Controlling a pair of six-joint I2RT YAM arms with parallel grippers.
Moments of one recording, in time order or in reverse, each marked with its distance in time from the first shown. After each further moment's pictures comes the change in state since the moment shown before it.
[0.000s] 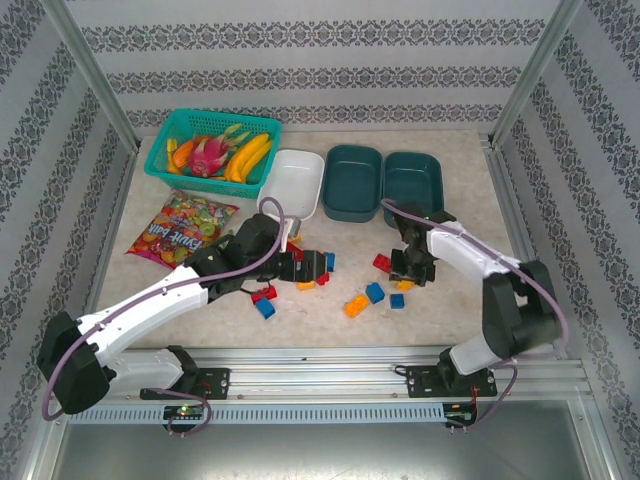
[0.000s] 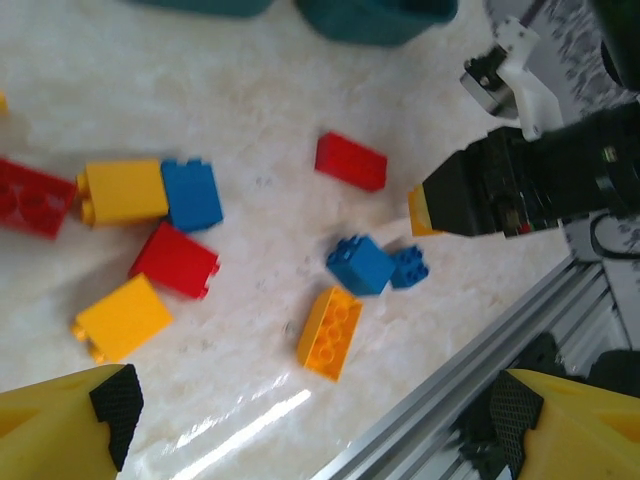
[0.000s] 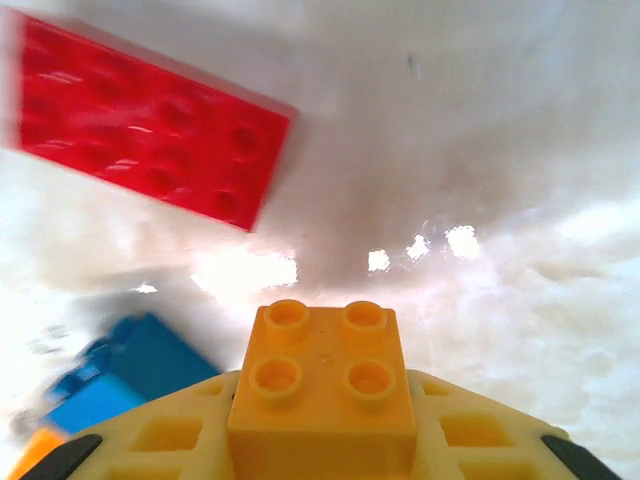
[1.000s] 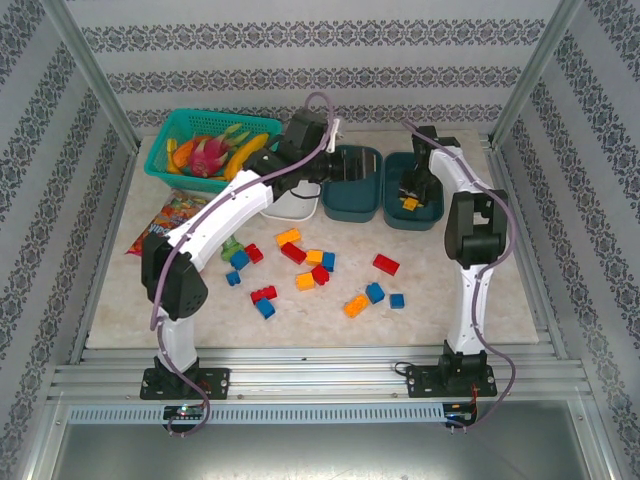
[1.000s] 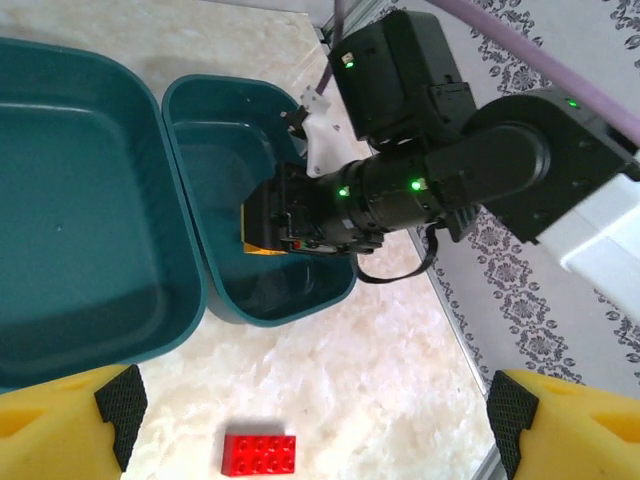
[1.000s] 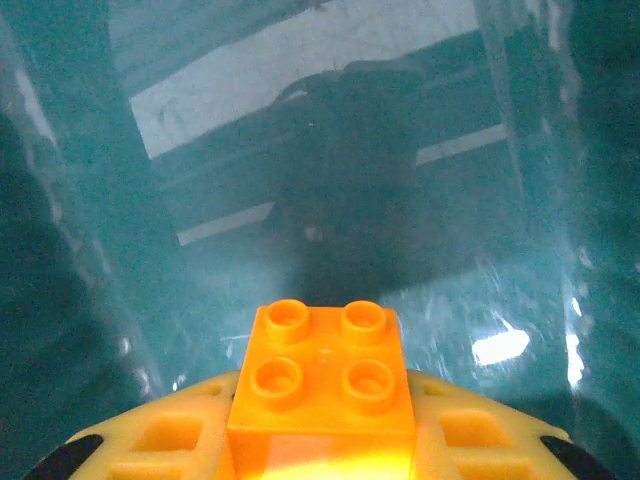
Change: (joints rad) left arm 0.152 0.748 1.012 -0.137 0.123 0.080; right arm -0.269 0.835 1.007 -0.079 -0.010 -0.100
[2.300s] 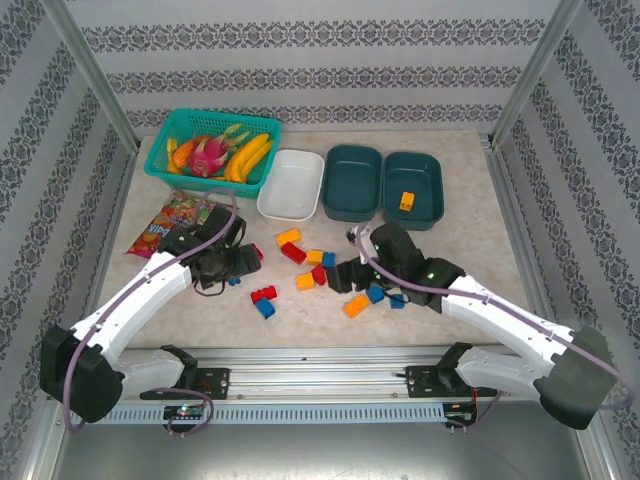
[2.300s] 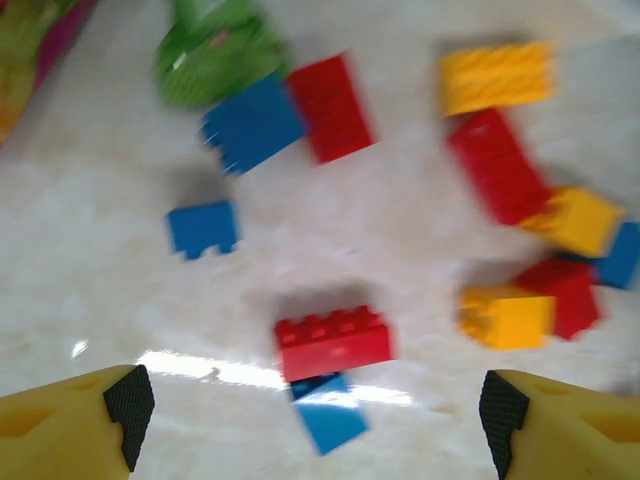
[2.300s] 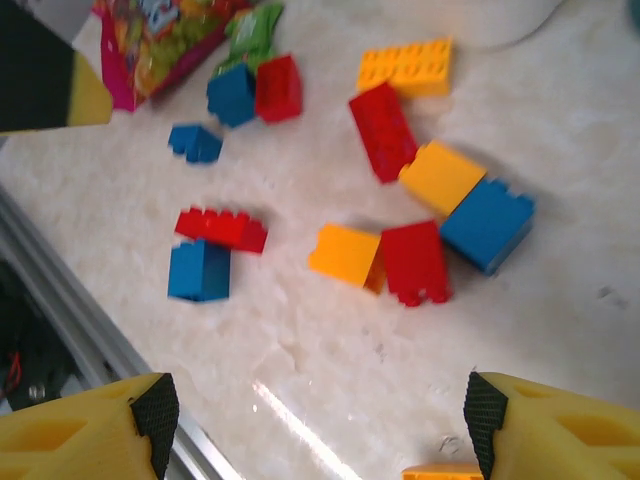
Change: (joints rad) left arm 0.190 -0.760 -1.048 -0.408 -0.349 -0.235; right arm 0.708 -1.230 -1.257 0.708 -0.177 -0.051
